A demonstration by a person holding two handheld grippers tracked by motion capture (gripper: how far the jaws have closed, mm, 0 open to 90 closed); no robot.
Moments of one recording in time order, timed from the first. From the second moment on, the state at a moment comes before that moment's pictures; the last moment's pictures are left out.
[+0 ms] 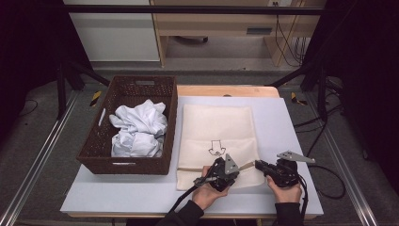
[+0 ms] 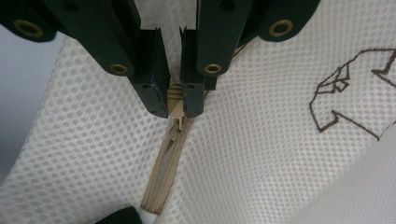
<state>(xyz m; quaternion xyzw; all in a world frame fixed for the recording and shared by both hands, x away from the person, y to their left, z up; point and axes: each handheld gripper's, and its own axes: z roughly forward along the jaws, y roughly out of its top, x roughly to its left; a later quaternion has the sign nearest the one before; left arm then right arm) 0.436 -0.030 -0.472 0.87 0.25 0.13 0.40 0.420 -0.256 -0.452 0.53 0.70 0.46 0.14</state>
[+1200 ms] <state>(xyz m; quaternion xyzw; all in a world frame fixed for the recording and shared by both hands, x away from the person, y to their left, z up) 0.427 0.043 -0.471 0.88 0.27 0.15 0.36 0.418 -0.267 -0.453 0.54 0.69 0.45 0.14</state>
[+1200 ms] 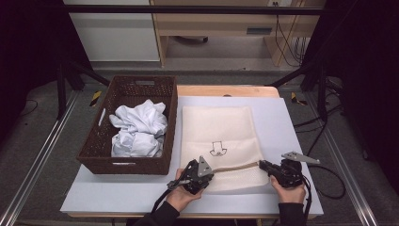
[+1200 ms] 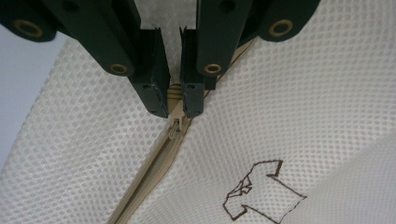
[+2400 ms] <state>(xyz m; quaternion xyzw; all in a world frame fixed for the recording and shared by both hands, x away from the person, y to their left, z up) 0.418 0.121 -0.469 0.87 0.31 0.17 0.34 0.417 -0.269 -0.454 0.55 0.69 0.45 0.14</state>
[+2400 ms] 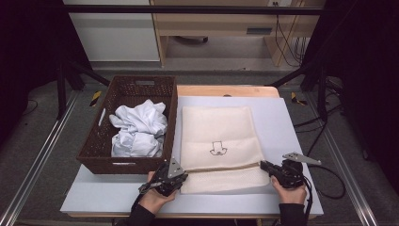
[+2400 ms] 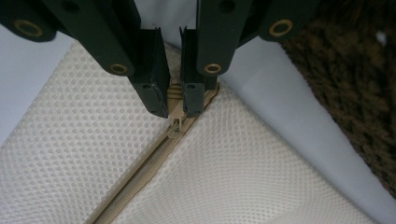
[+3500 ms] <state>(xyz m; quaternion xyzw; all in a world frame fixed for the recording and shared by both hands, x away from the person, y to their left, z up) 0.400 0.148 -0.470 0.82 0.37 0.17 0.39 0.424 -0.264 -0.468 0.56 0.70 0.39 0.20</state>
